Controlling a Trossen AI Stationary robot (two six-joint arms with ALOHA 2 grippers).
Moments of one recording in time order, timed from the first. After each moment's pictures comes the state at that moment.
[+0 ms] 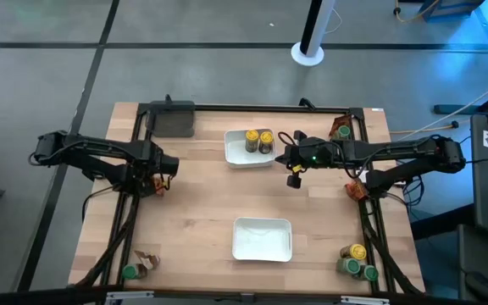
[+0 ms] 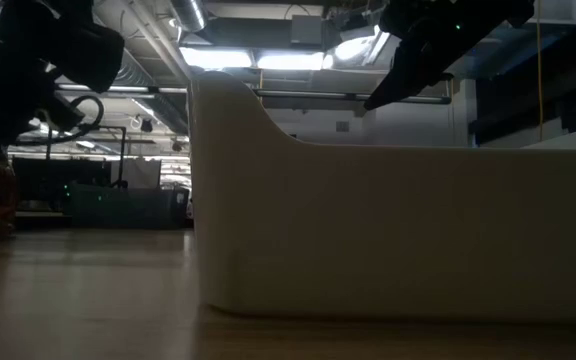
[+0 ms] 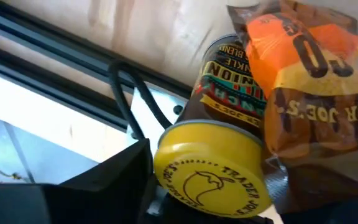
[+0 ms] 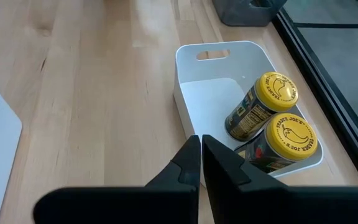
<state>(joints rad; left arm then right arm) 0.07 1.13 0.69 -1.51 -0.17 -0.36 -0.05 1.23 0.87 -0.29 0.16 -0.06</state>
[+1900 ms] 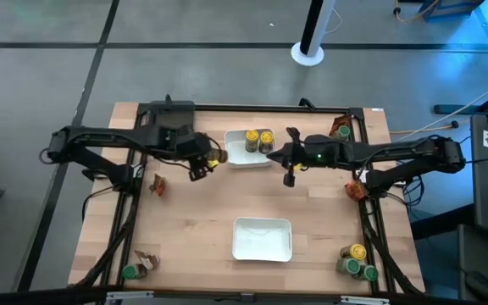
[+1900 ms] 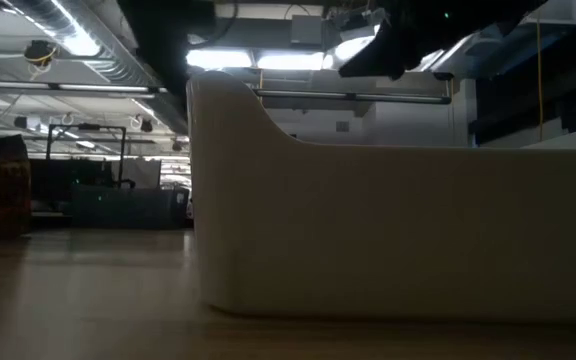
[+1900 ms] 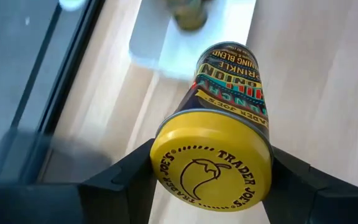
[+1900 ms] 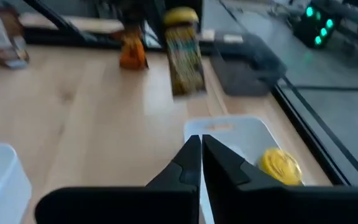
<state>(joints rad) 0.07 1.31 1.15 -0.92 -0.38 -0.13 -0.05 1.23 0.82 0.05 0.10 -0.11</state>
